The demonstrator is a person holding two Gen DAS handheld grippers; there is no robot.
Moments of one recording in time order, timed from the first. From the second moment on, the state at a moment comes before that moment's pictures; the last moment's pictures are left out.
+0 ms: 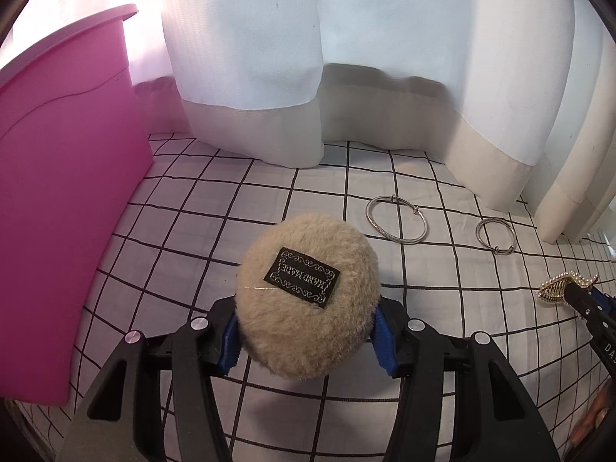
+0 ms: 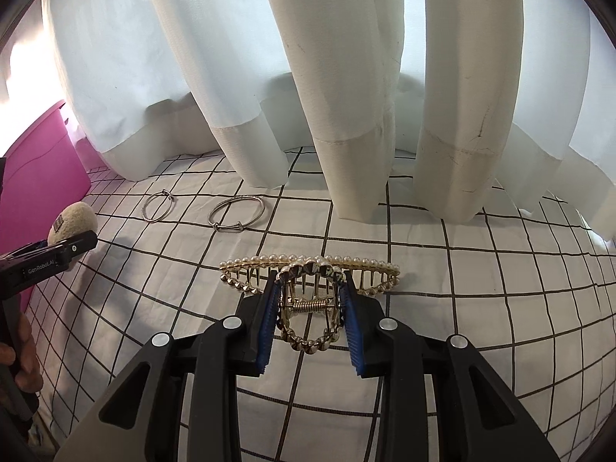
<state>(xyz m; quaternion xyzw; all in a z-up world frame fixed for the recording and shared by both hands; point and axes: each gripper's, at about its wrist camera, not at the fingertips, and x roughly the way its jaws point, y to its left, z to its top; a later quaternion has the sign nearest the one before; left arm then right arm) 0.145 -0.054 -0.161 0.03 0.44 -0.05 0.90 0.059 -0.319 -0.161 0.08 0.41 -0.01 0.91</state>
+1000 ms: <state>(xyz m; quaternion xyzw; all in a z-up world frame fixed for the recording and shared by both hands) 0.035 0.008 0.019 -0.03 0.36 0.05 0.93 0.035 -0.237 0.016 0.00 0.33 0.19 0.92</state>
